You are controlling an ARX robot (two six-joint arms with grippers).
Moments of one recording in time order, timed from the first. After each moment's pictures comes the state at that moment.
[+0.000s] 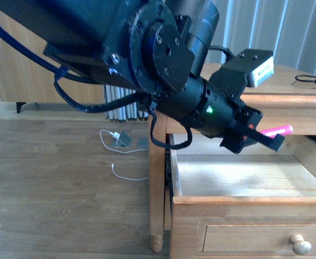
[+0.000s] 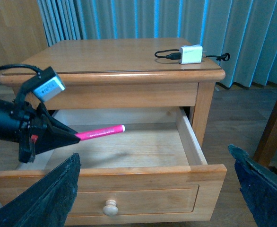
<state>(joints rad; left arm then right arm) -0.57 2.20 1.59 0.03 0.39 0.34 -0.13 0.29 0.14 0.14 -0.12 0.01</state>
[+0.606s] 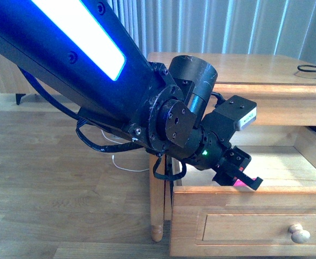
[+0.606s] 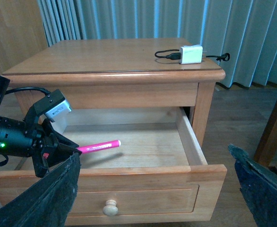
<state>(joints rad) -0.56 2.29 1.58 0.12 0.29 0.33 -0.13 0.29 0.14 0.14 -0.12 0.01</state>
